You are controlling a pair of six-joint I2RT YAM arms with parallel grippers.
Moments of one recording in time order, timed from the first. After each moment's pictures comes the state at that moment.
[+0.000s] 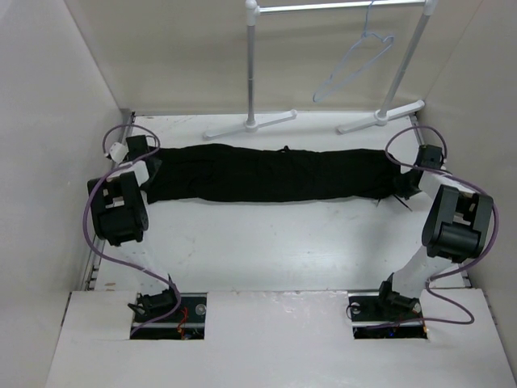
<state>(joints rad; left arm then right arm) 0.21 1.92 1.19 -0.14 -0.30 -0.85 -0.33 1.73 1.05 -0.33 0.06 0.87</state>
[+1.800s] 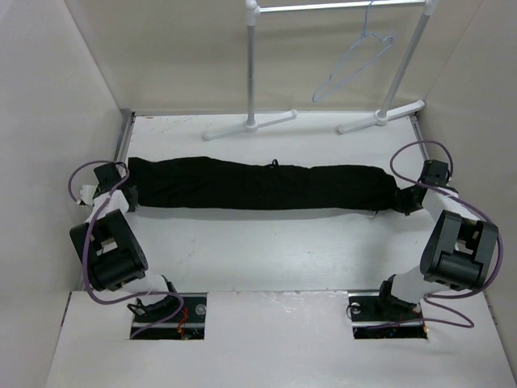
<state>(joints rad) 0.45 1.54 0.85 -0.26 -0.15 -1.13 -0.37 1.50 0.85 -0.38 0.01 0.92</state>
